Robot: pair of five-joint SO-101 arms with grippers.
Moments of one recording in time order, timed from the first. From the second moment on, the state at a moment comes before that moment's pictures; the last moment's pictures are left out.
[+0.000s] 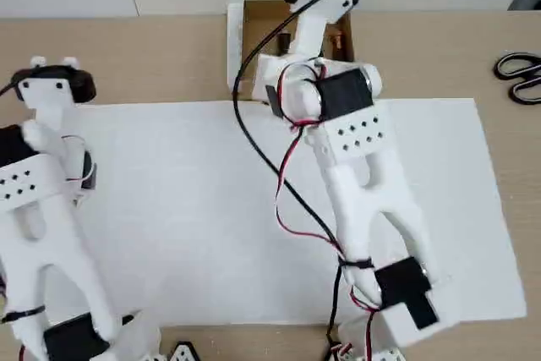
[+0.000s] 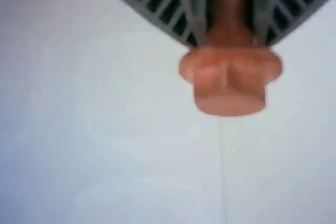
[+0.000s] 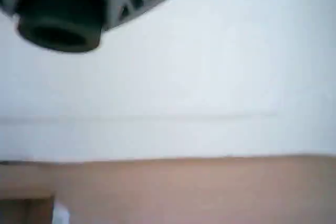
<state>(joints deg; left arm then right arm) -25.7 -17.0 7.5 99.3 -16.0 -25.7 -0.2 -23.6 79.6 -26.9</state>
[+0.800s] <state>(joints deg) -16.4 -17.0 1.3 99.4 -4.0 -25.8 -50.5 2.2 84.0 -12.2</state>
